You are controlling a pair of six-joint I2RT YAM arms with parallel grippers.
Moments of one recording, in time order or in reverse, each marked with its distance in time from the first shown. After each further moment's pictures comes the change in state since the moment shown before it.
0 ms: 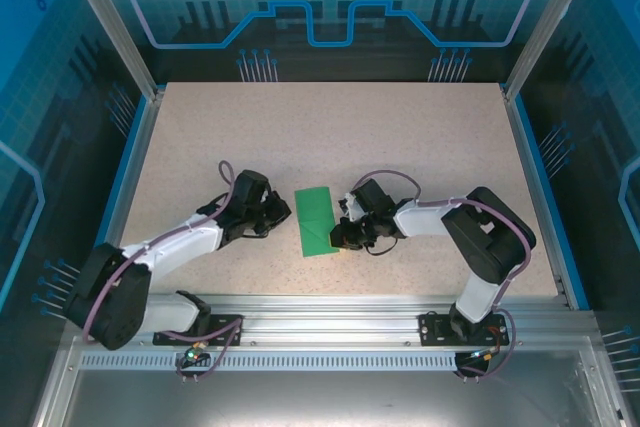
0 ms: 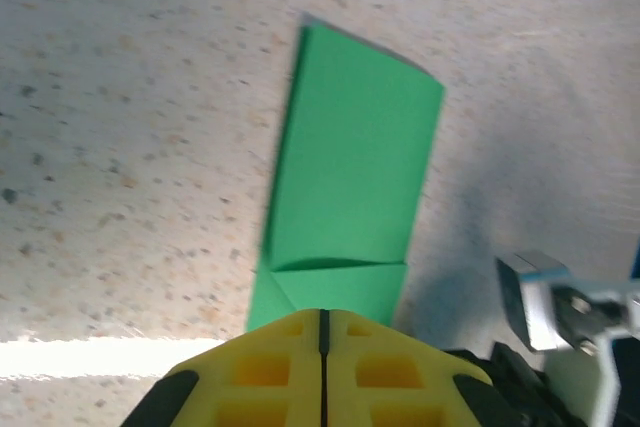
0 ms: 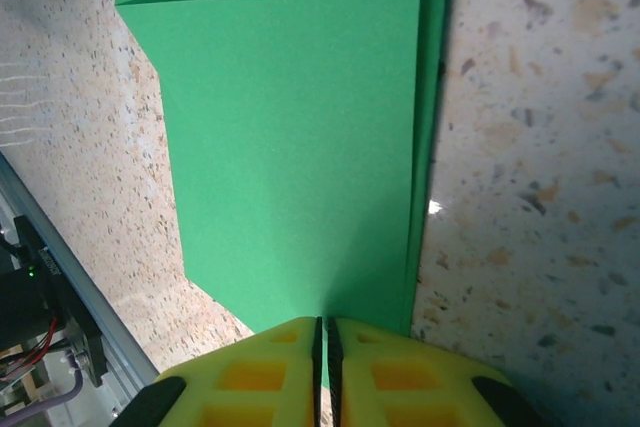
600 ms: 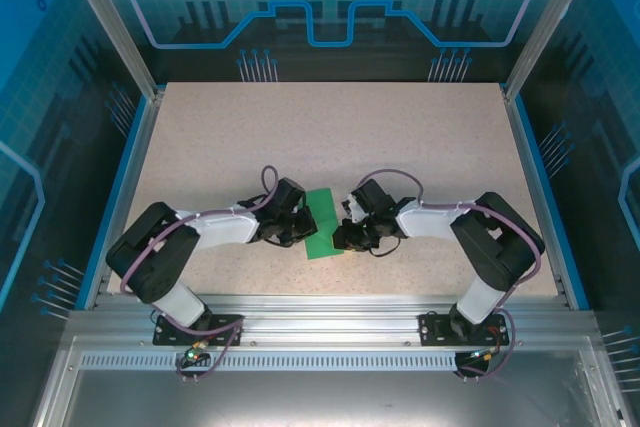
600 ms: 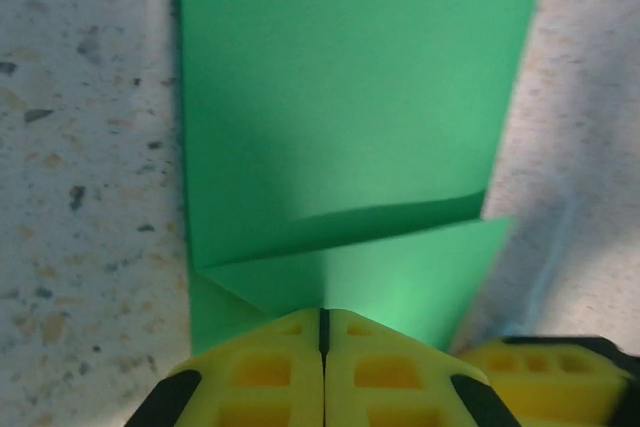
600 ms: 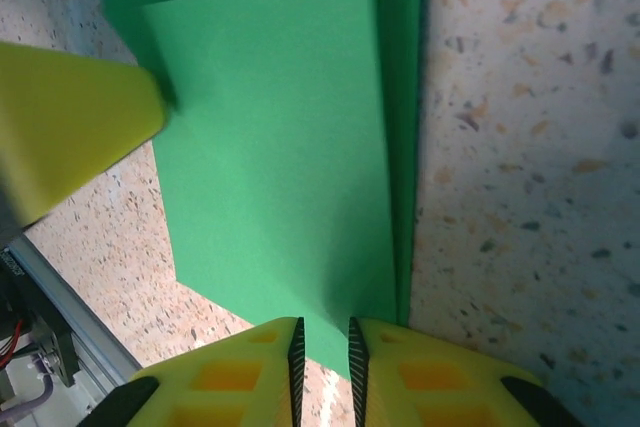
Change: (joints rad) left arm -0.154 0.343 0.101 0.060 0.053 0.003; right arm 0.010 -0.063 0.011 -0.125 0.064 -0.011
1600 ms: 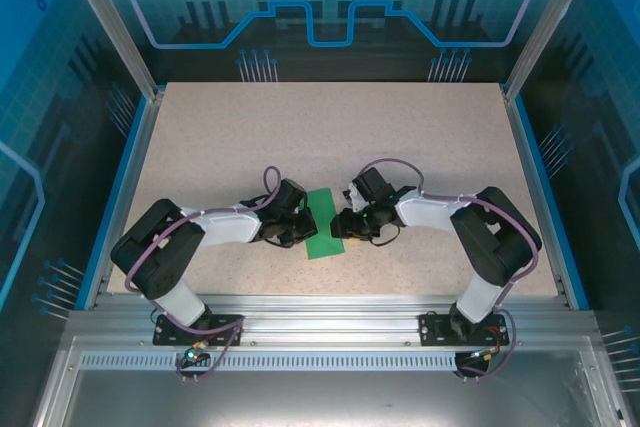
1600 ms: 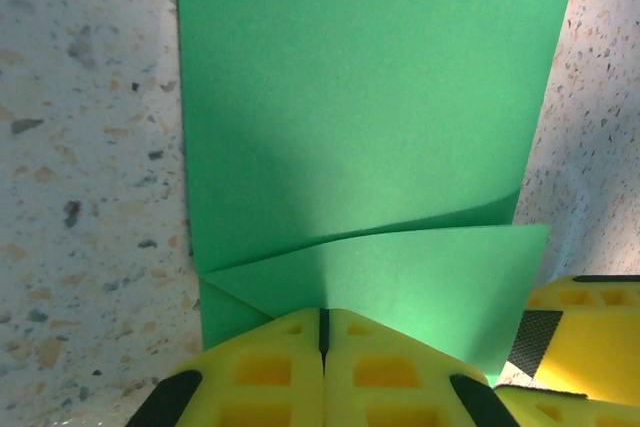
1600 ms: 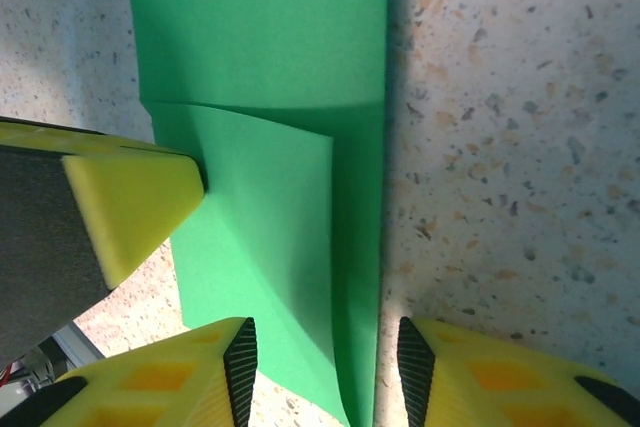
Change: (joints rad) left arm 0.000 0.010 0.004 0.003 0.003 0.019; right arm -0.051 0.047 0.093 -0.071 0.017 -0.069
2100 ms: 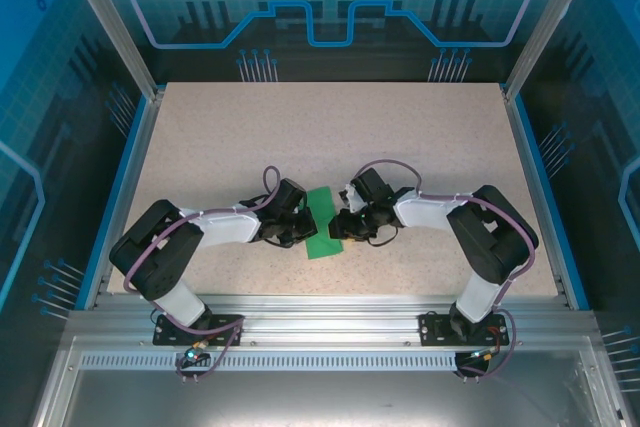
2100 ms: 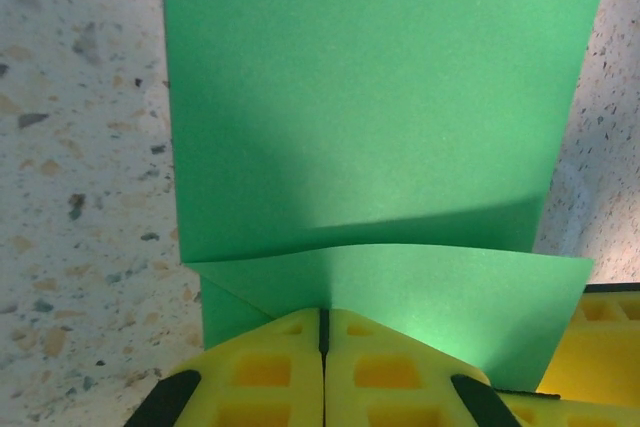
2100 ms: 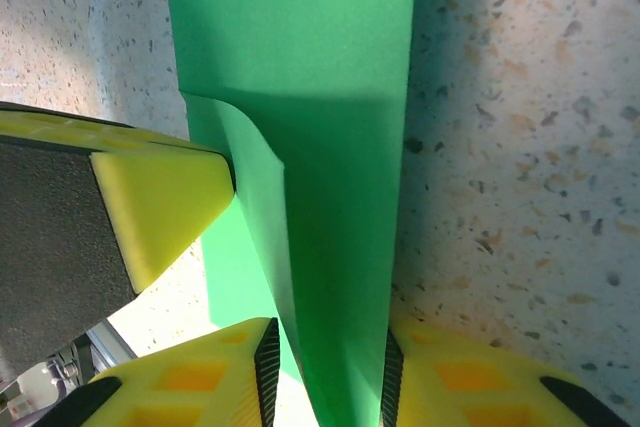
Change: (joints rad) left arm 0.000 -0.006 0.000 -0.008 0.000 0.000; right arm 0.008 0.013 -0.009 0.052 -0.056 0.005
